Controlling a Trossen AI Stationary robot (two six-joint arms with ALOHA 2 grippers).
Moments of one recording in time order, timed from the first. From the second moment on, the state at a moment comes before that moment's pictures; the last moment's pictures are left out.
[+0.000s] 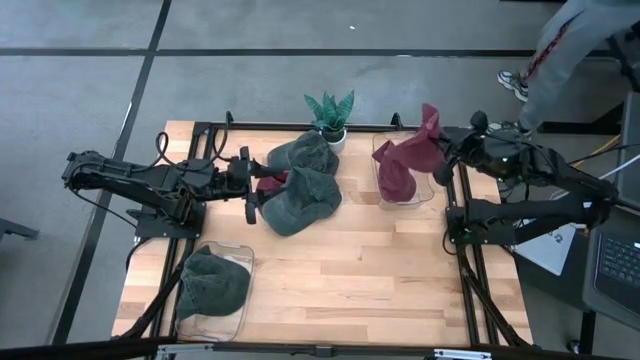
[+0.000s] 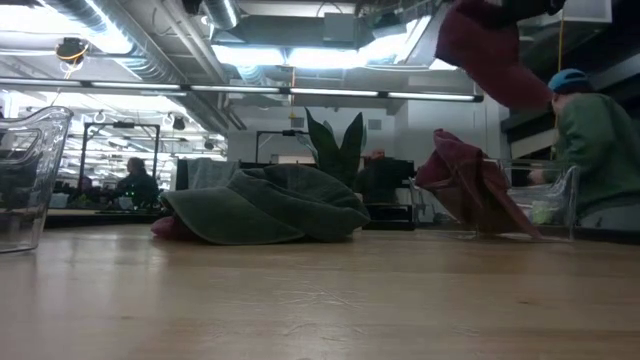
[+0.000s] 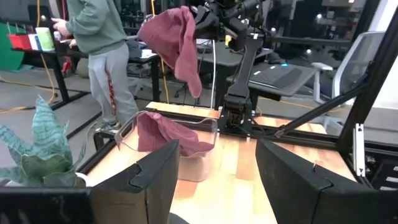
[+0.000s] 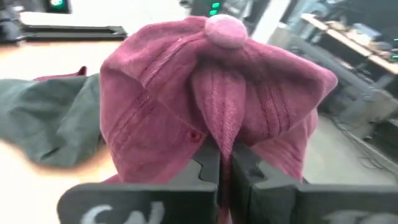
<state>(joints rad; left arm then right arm) -0.14 0.88 0.80 0.00 -0.36 -0.10 -0.17 0.68 1.06 -0.79 0.56 -0.13</state>
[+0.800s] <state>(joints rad) -0.14 0.88 0.80 0.00 -0.36 -0.08 -0.62 0.68 0.76 -0.57 -0.17 -0.35</state>
